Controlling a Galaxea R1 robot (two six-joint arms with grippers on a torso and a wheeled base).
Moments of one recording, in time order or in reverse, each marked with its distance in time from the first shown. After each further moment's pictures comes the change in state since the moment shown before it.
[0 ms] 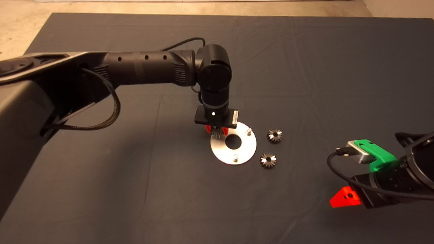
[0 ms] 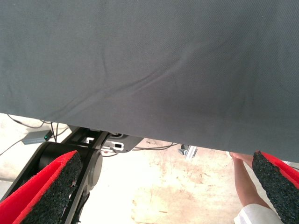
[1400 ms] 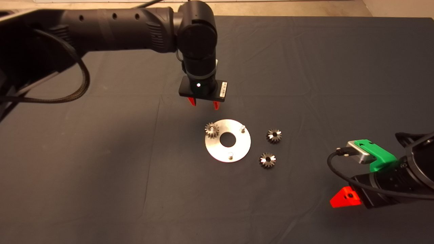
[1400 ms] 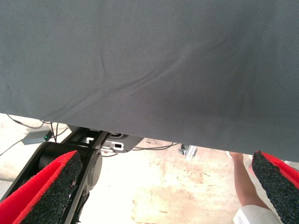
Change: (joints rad) left arm -0.144 -0.127 0.154 -0.039 0.025 -0.004; right arm 0.000 0.000 0.000 0.000 -0.001 0.000
